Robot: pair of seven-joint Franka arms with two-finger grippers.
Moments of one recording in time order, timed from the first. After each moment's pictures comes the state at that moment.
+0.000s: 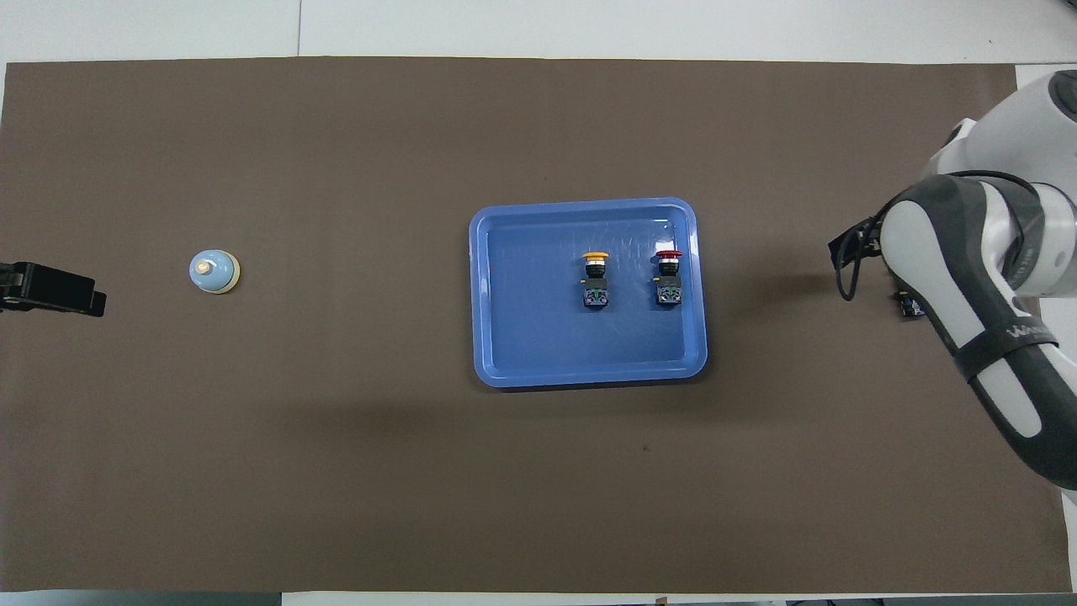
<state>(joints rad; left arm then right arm) 0.03 -0.09 -0.06 -1.65 -0.02 1.50 0.10 -0.02 0.32 -0.08 -1.76 -0.02 1.91 -0.29</state>
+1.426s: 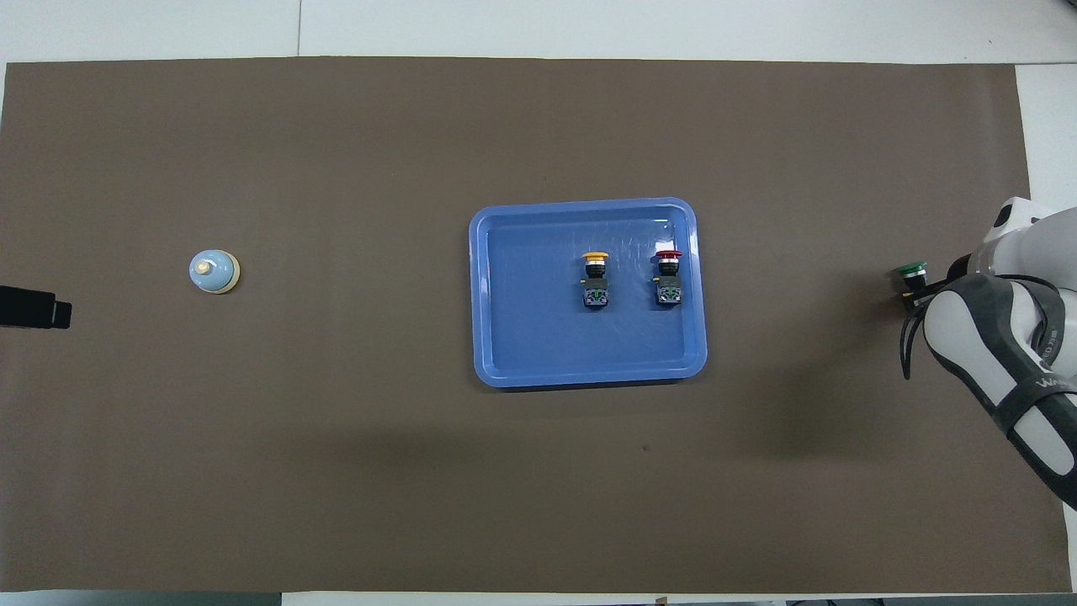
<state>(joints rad) 0.03 -0.17 -0.06 -1.65 -0.02 1.49 0.10 -0.19 0.25 -0.07 -2.10 -0.10 2.33 -0.50</state>
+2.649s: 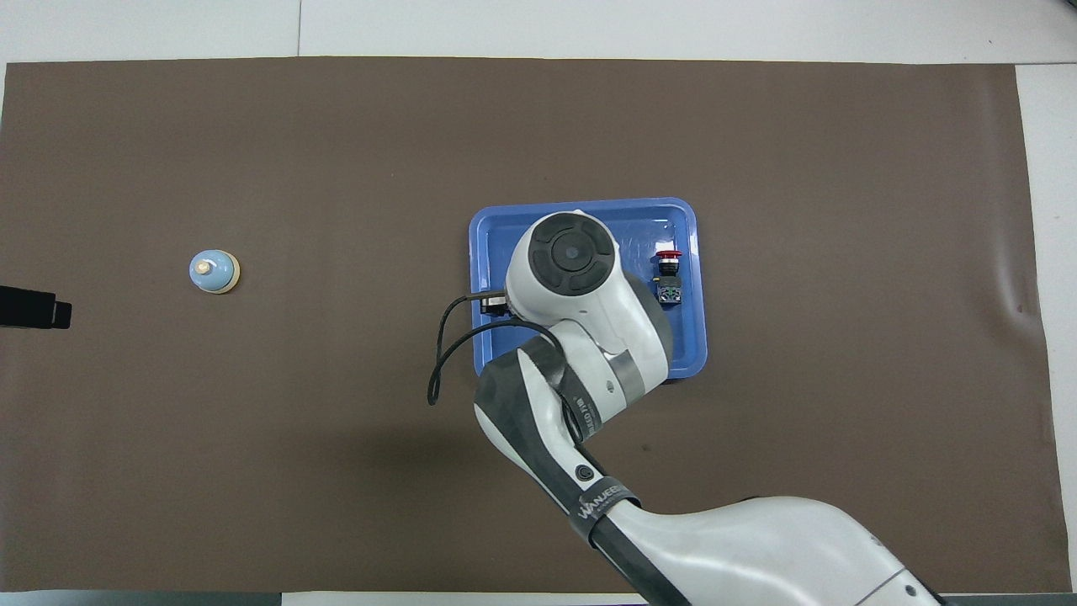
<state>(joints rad) 0.03 -0.17 -0.06 -1.65 -0.02 1.49 0.10 0.66 0.45 -0.04 -1.70 0.14 2.21 0.51</state>
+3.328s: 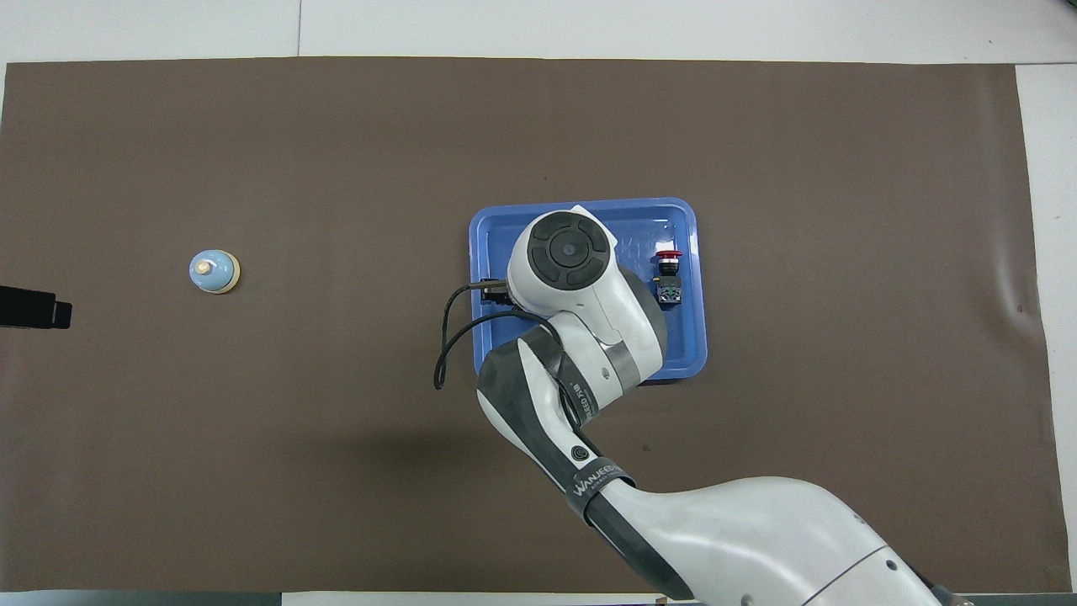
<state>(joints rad) 0.03 -0.17 -0.06 -1.65 -0.02 1.49 0.10 0.65 0.47 -0.06 -1.65 0.10 2.16 0.52</state>
